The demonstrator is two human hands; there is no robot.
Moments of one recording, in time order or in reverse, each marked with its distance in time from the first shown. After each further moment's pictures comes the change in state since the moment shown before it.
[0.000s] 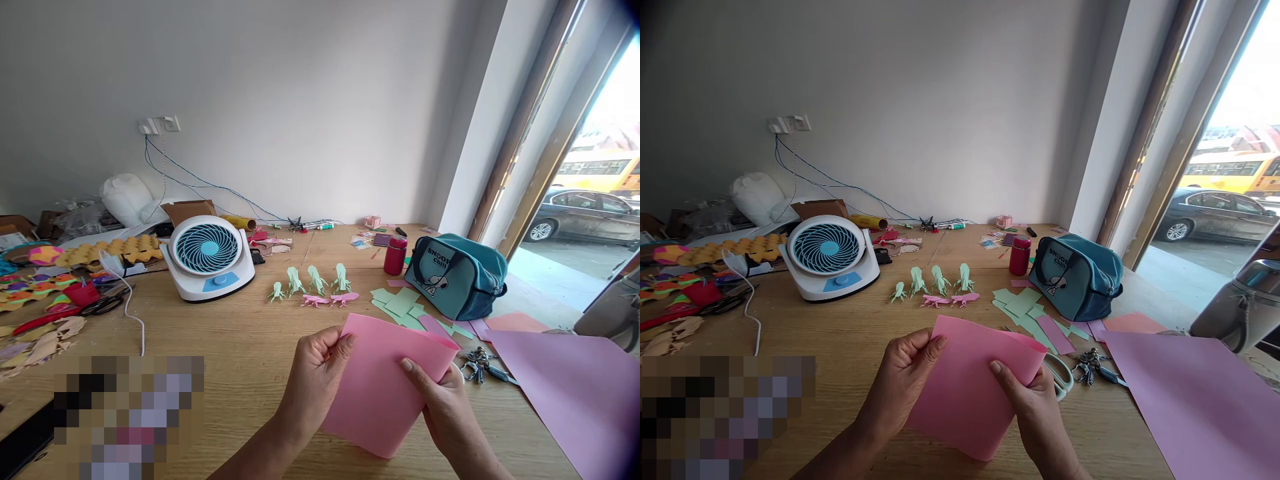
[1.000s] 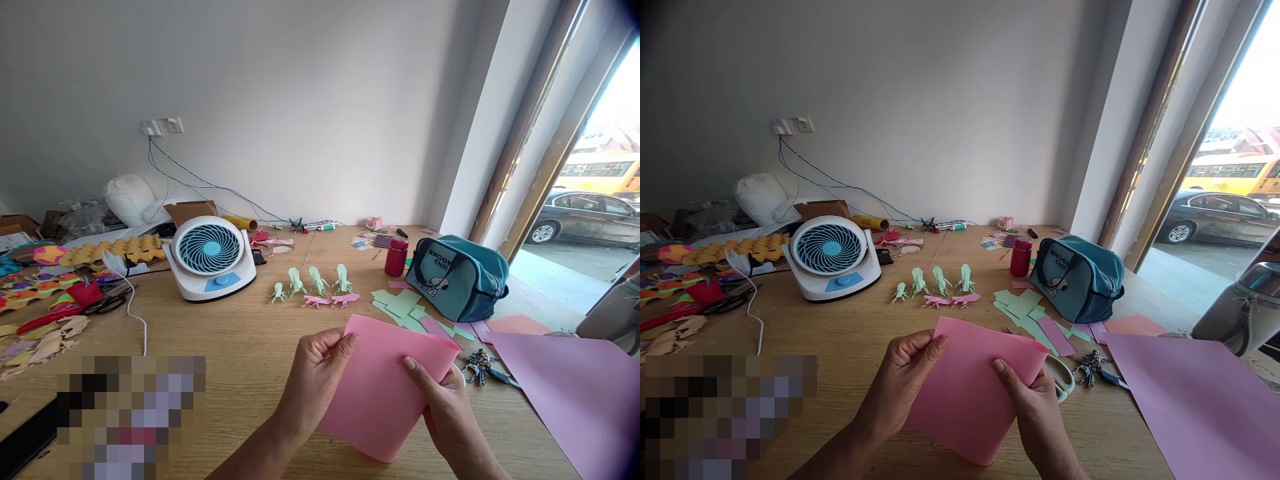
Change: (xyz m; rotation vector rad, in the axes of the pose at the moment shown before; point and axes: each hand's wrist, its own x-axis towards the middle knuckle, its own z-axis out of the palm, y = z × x) left_hand 0.001 0.001 -0.003 -0.049 -0.019 -0.048; right_hand 0.007 0.007 -0.008 0.099 0.002 0.088
